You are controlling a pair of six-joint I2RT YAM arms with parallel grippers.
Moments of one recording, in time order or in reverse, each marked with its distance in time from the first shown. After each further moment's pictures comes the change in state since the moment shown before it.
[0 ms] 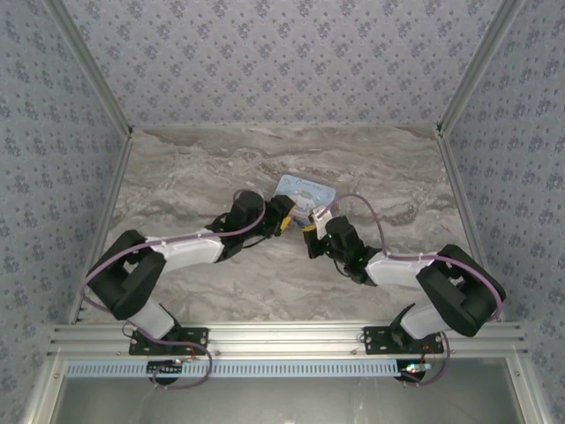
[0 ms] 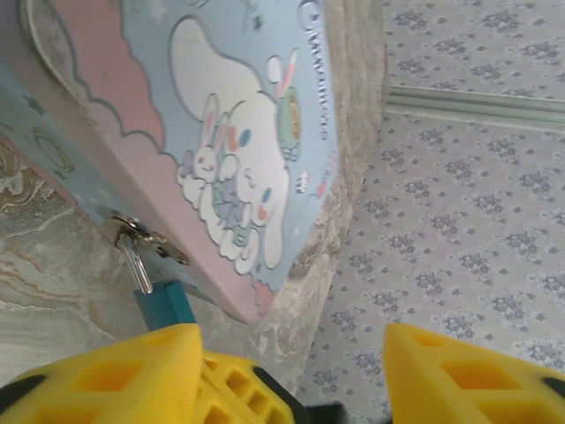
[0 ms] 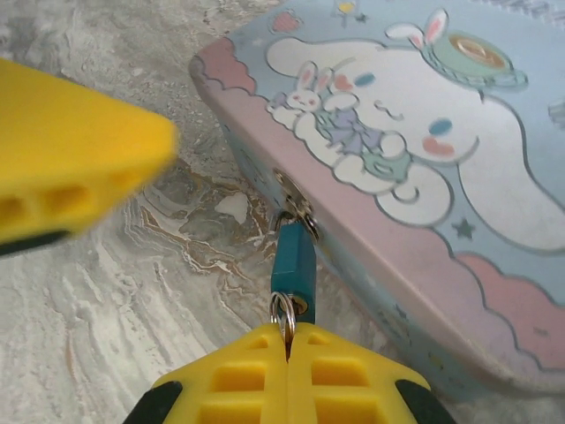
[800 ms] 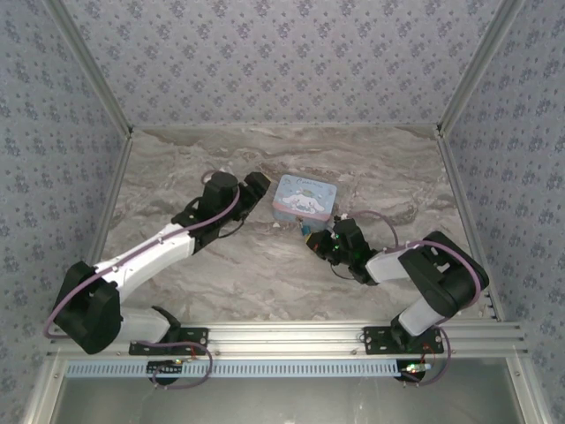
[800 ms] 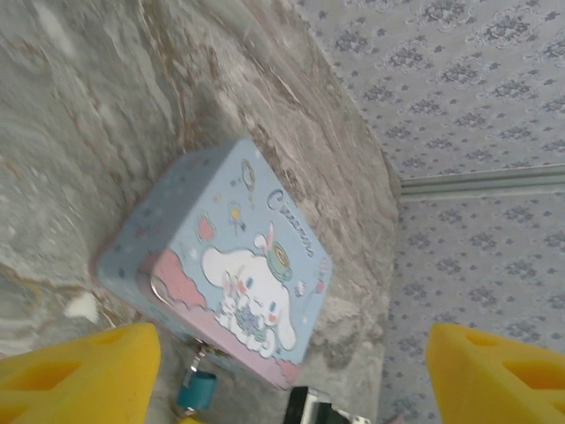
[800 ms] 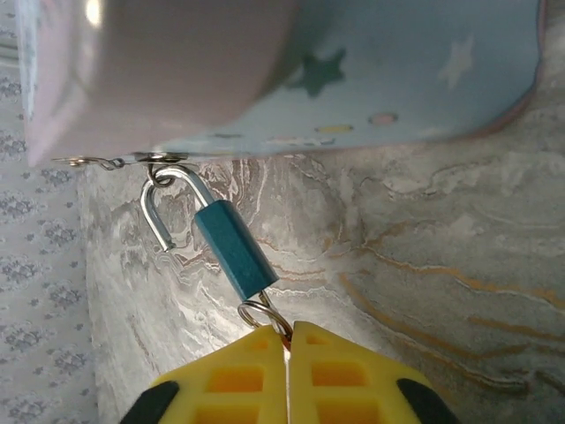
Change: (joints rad) left arm 0.137 -0.229 0.124 -0.407 -0.156 0.310; right arm -0.102 0.134 -0.063 0.130 -0.217 0.932
